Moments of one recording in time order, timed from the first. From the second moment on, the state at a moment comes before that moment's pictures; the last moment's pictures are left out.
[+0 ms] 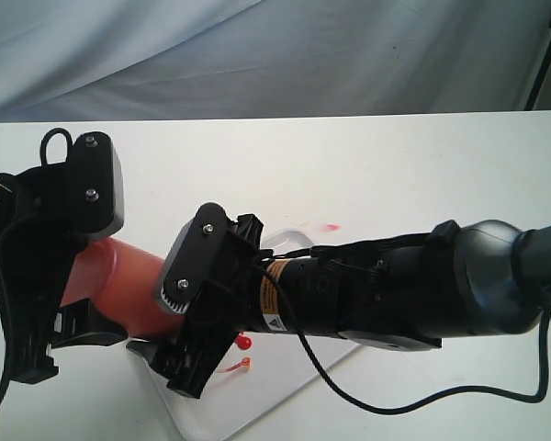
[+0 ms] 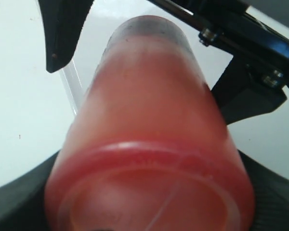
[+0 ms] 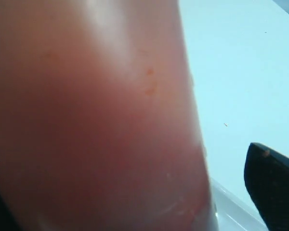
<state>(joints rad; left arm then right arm) -0.43 1.32 -0.88 -0.31 0.88 1.06 0.84 1.88 -0.89 -0.64 -0.46 0.21</state>
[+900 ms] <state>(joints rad) -0.43 1.32 -0.88 -0.31 0.86 1.06 0.84 1.88 -0.89 -0.61 -0.44 0.20</state>
